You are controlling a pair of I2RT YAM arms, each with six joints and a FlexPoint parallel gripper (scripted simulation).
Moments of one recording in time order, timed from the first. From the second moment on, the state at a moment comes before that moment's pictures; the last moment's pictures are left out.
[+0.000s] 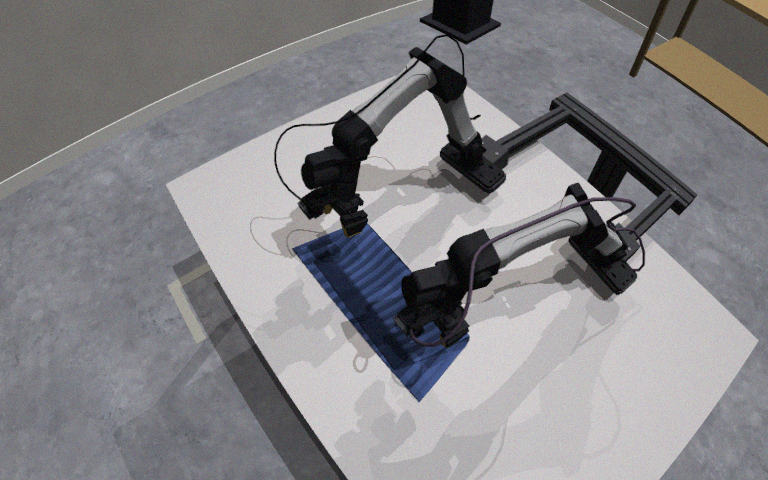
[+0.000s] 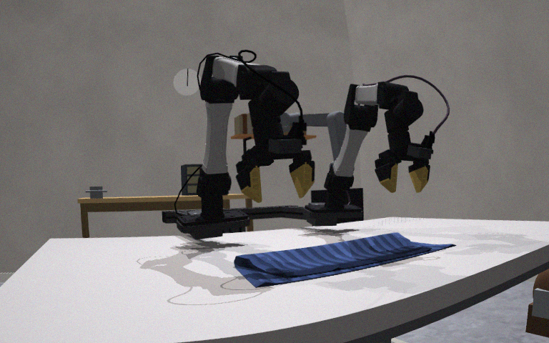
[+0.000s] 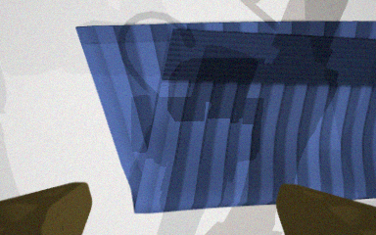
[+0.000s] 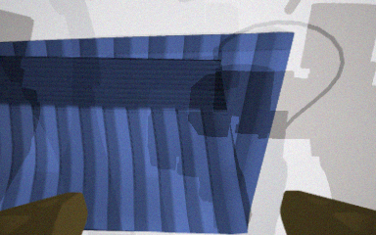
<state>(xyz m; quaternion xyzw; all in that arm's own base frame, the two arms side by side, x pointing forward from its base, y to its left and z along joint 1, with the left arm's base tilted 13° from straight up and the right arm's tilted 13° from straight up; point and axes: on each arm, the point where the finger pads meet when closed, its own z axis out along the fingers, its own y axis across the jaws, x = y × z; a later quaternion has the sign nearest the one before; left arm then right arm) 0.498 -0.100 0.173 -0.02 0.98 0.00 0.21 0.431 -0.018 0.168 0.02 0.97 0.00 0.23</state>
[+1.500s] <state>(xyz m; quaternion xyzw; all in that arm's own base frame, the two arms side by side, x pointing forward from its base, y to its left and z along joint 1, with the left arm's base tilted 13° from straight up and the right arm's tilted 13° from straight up) 0.492 -0.099 0.170 -0.02 0.98 0.00 0.19 0.417 -0.018 0.163 0.02 0.98 0.00 0.20</state>
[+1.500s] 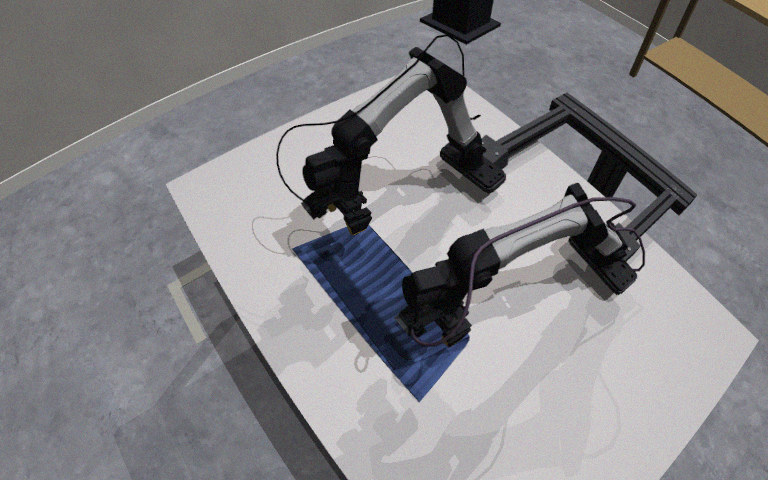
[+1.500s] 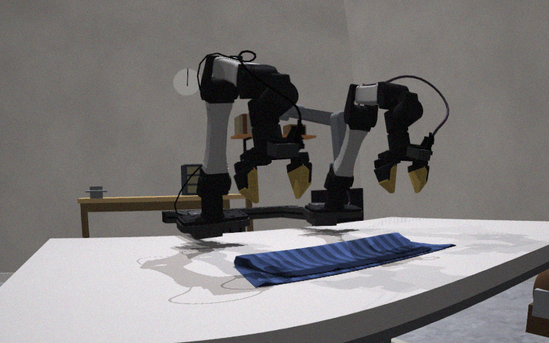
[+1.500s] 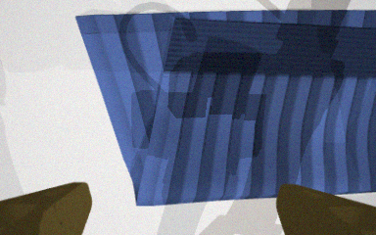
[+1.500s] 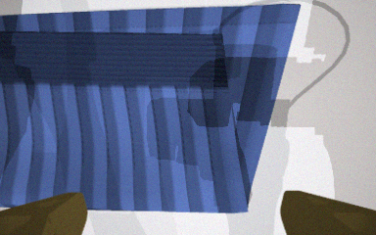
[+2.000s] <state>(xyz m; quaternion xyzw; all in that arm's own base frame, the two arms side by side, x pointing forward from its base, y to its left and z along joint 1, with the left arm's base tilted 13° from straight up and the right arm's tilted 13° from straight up) 0.409 -0.066 0.140 -0.02 0.98 0.04 0.21 0.340 -0.036 0.148 0.03 0.96 -0.02 0.26</state>
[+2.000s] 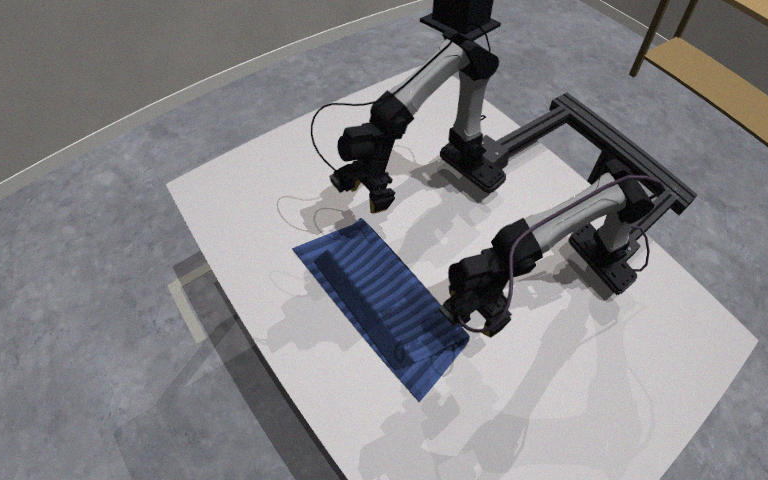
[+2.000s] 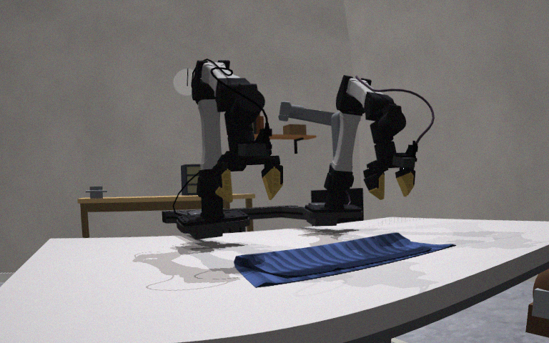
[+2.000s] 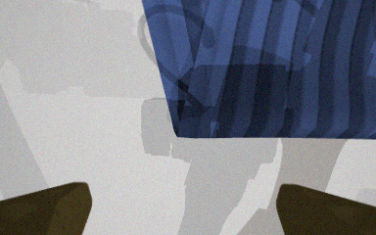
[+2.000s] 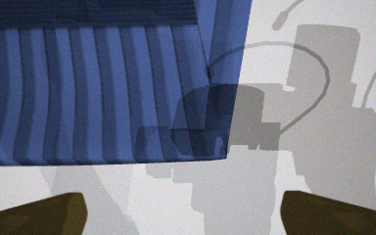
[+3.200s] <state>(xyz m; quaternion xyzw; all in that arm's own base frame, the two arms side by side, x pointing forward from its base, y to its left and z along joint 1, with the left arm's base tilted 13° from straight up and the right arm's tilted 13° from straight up) 0.220 0.081 0.182 -0.07 0.92 0.07 0.38 0.129 -0.154 0.164 0.11 0.93 -0.08 0.35</state>
